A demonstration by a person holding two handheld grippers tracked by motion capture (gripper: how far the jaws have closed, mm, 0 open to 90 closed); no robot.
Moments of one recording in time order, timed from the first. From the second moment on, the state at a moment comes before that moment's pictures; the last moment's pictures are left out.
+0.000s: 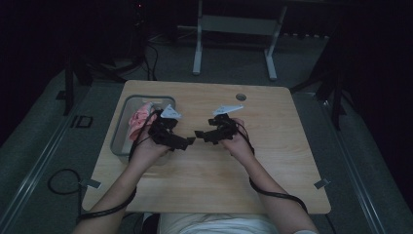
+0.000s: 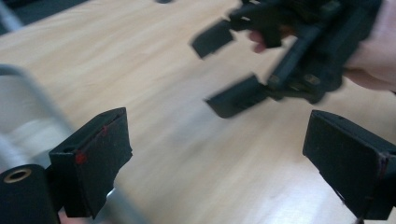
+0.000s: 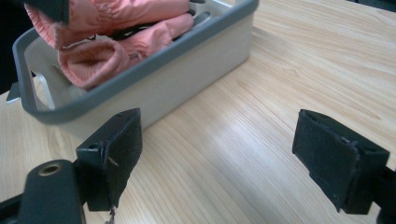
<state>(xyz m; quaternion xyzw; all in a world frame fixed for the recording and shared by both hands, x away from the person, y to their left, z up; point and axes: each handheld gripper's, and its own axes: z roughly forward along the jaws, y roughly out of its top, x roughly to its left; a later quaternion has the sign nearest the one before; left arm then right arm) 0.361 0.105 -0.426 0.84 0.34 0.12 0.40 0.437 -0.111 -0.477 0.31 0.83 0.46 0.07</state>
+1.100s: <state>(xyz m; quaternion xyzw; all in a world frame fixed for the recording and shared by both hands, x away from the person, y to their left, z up) 0.308 0.024 -0.510 0.88 0.22 0.08 0.42 0.382 -0.185 -0.539 0.28 0.85 0.44 0.07</state>
